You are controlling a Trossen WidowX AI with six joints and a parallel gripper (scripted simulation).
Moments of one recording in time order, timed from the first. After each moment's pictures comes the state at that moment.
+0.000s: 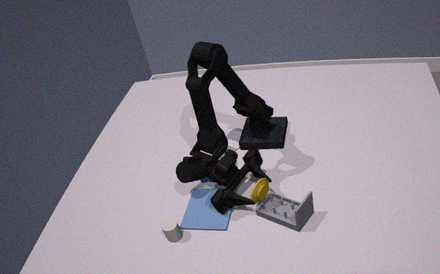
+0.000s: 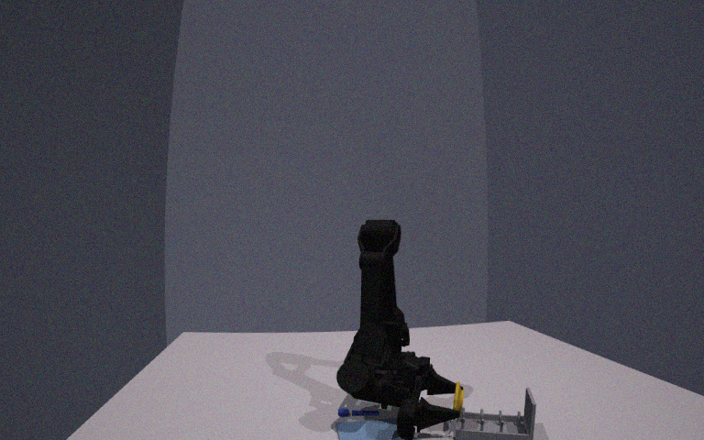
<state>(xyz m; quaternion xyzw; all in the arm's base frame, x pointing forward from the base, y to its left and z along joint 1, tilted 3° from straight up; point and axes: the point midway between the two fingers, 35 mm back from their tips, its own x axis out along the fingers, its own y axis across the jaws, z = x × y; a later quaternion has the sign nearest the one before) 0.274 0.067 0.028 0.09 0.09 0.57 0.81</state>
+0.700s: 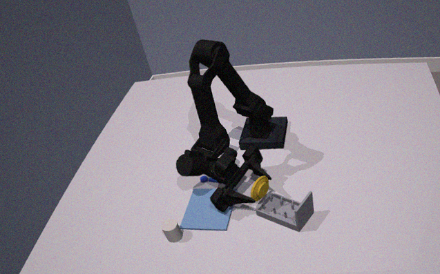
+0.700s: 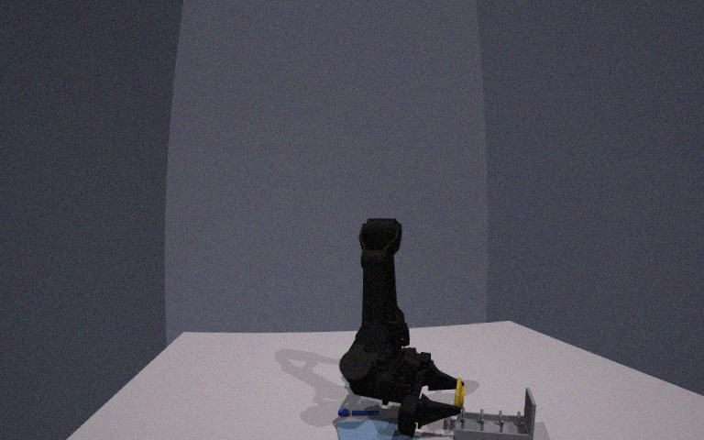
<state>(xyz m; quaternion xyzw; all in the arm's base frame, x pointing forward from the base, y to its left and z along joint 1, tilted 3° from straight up) 0.275 0.068 0.036 0.10 0.09 0.57 0.81</state>
